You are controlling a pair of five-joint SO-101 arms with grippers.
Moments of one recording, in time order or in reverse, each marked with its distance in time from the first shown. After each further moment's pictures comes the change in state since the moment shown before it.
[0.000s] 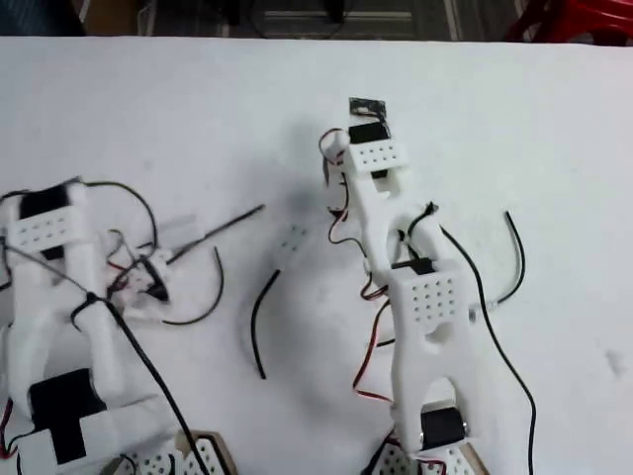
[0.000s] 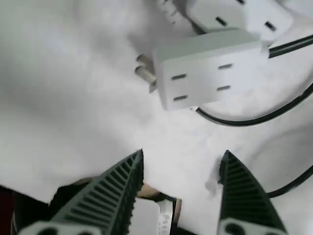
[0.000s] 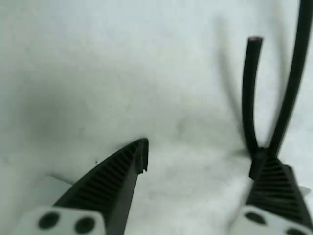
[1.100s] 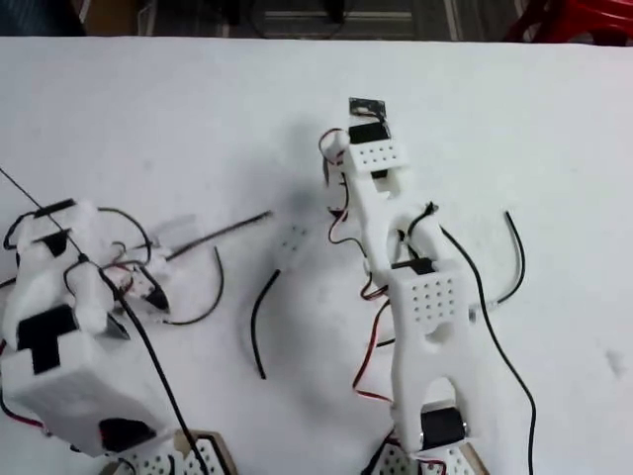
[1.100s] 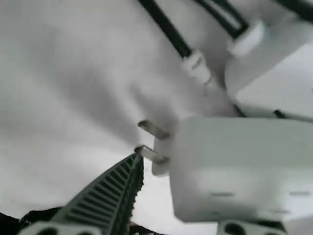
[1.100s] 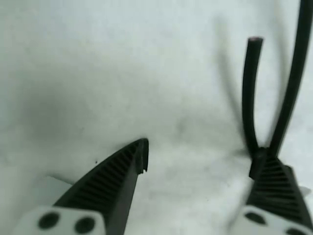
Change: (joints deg) left arm -3.5 23.6 -0.8 -14.2 4.9; right arm 0.0 0.1 0.0 -0.1 0.1
